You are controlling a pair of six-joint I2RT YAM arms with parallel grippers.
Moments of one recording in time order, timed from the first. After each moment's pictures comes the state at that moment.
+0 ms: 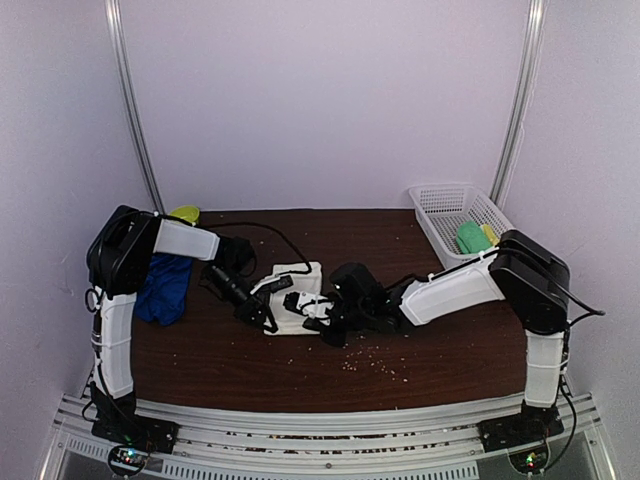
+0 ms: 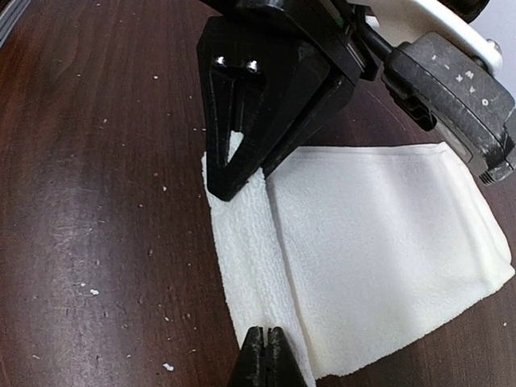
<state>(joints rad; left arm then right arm) -0.45 2.18 1.42 -0.86 0.85 0.79 0.96 2.00 1.14 0.20 -0.16 -0.41</state>
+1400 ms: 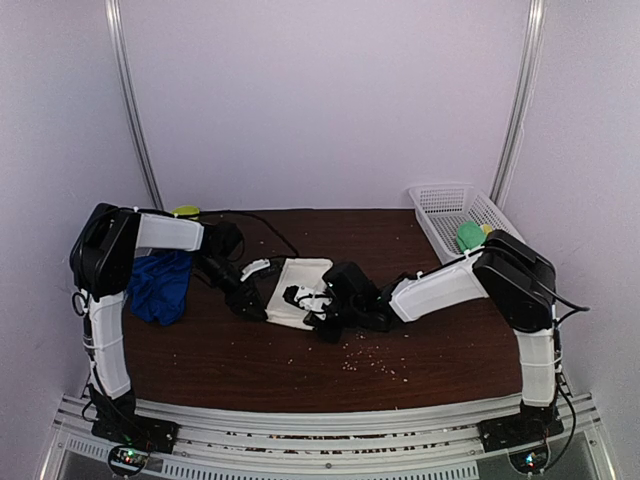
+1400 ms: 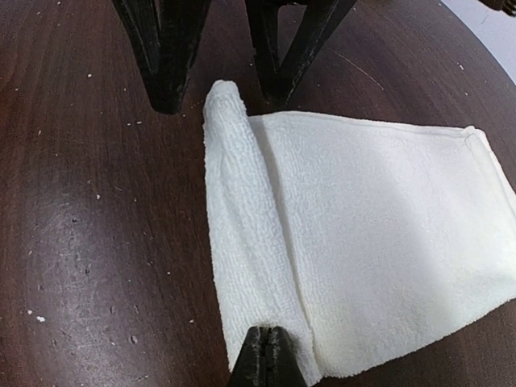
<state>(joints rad) -0.40 2.07 1.40 -0.79 0.70 0.73 0.93 2.09 1.22 0.16 -0.09 -0.31</state>
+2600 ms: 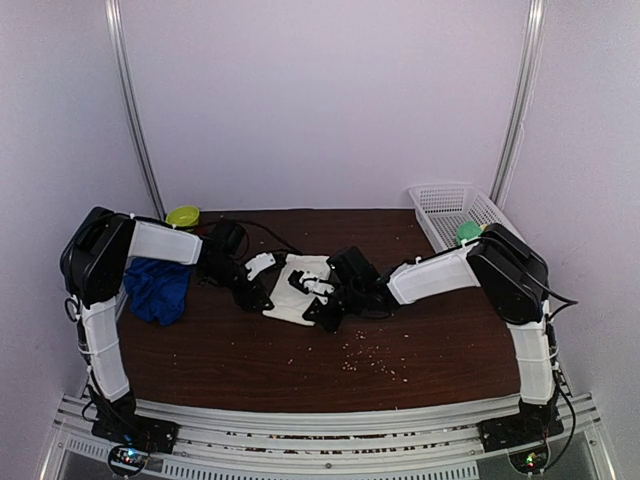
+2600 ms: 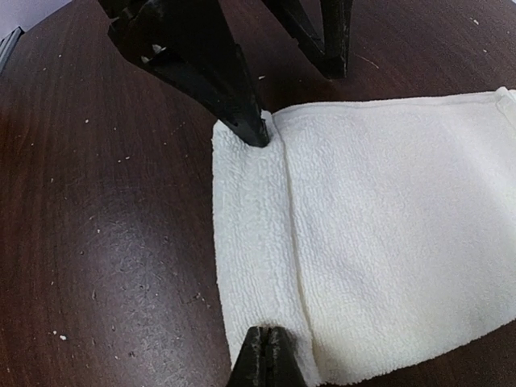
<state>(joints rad) -0.44 1.99 1.23 -0.34 0.41 0.59 0.85 2.15 1.34 0.05 -0.31 -0.16</state>
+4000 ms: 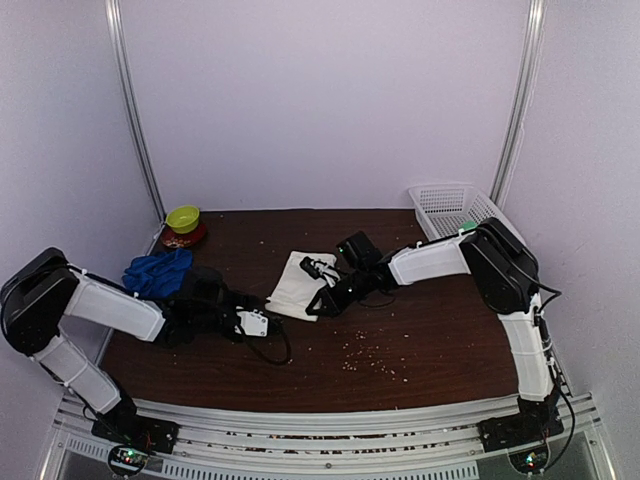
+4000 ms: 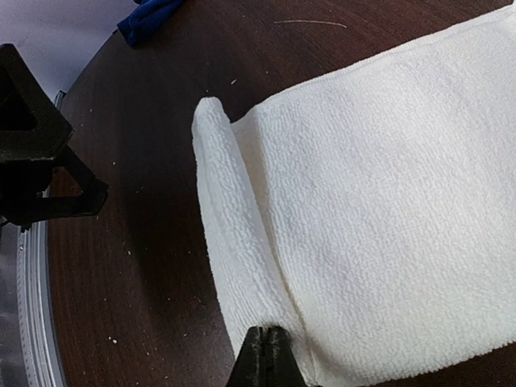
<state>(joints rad) -0.68 1.52 0.51 0.46 0.13 1.23 0.73 2.25 1.50 -0.11 -0.60 0.06</state>
